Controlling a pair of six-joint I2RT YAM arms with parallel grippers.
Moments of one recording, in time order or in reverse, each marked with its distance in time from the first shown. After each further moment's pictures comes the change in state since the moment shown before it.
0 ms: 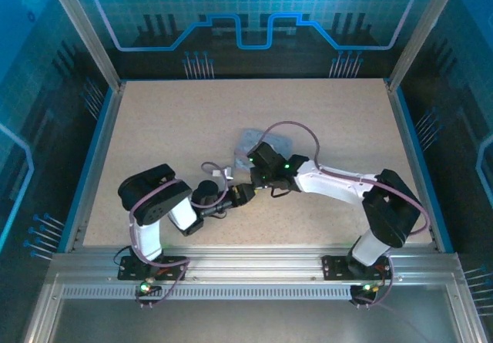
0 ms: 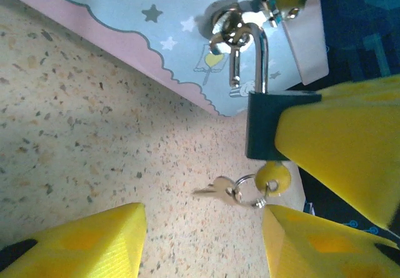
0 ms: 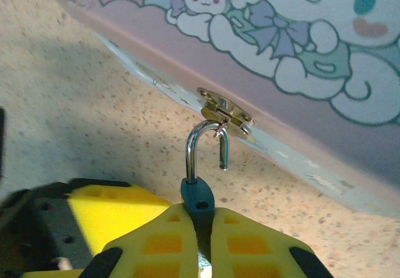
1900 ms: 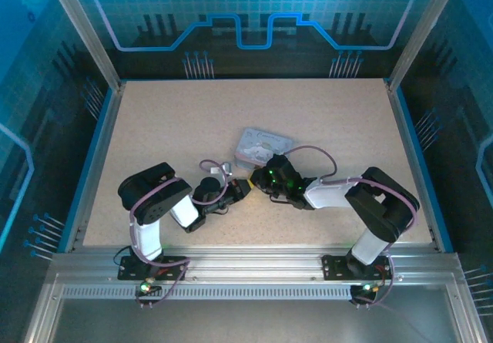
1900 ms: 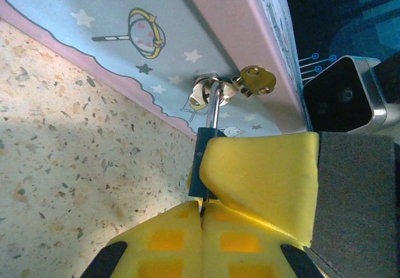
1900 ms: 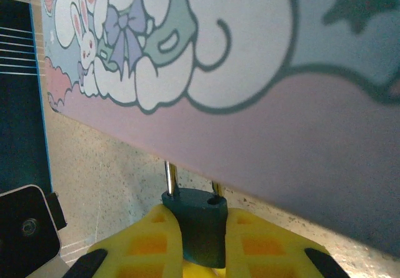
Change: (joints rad) left arm 0.005 0.006 0.050 -0.054 -0.083 -0.058; right arm -0.090 0.030 -0.418 0.833 -0.227 0.631
